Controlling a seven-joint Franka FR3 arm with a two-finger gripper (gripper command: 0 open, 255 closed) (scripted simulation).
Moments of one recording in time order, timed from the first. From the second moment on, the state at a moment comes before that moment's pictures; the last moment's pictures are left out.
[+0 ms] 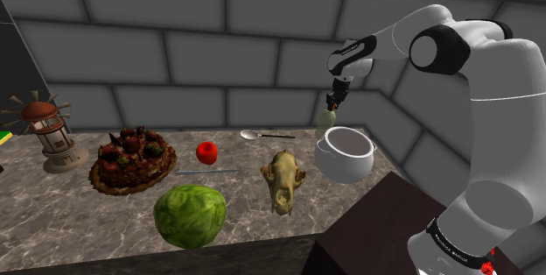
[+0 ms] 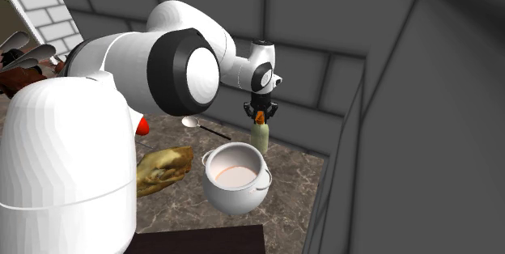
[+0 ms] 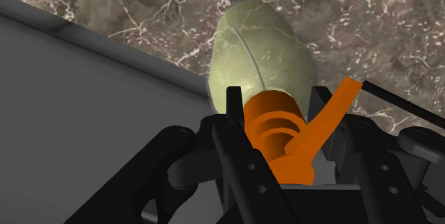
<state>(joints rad) -0.17 0.59 -0.29 -1.68 0.22 2.27 -0.47</state>
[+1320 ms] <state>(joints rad) -0.15 0.47 -0.32 -1.62 0.18 2.09 -0.45</state>
